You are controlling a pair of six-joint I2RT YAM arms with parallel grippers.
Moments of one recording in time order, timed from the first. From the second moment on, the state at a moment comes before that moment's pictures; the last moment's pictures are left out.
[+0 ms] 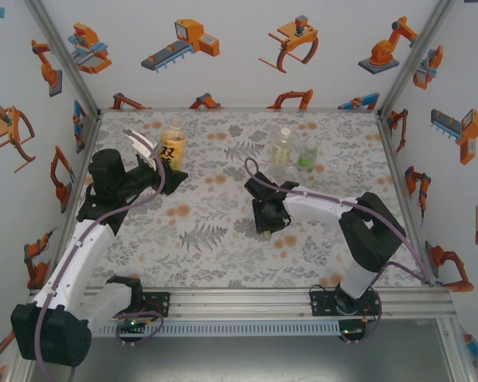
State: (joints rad) left arm -0.20 0.98 0.80 -0.08 0.62 0.11; right arm 0.79 1.70 1.03 -0.62 0.06 0.59
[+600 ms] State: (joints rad) left arm -0.20 0.98 0.80 -0.08 0.62 0.11; right arm 0.71 1.66 0.90 -0.35 -0.13 0.69
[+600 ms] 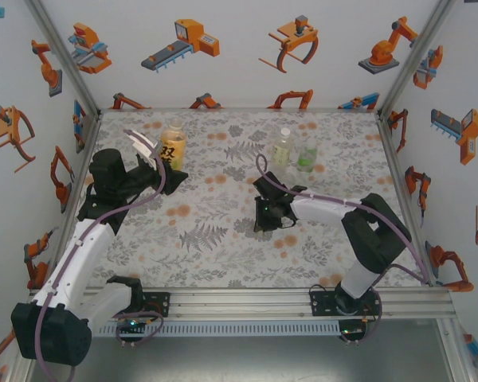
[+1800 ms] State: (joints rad) left arm -0.20 1.01 0.80 -0.09 0.62 0.11; right arm 0.81 1.64 1.06 -0.61 0.09 0.64
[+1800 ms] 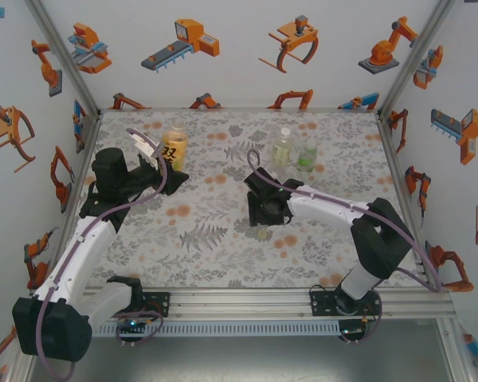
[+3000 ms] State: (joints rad) left arm -0.20 1.03 0.83 -0.13 0.63 0.12; right arm 0.86 1.75 1.07 -0.63 0.08 0.65
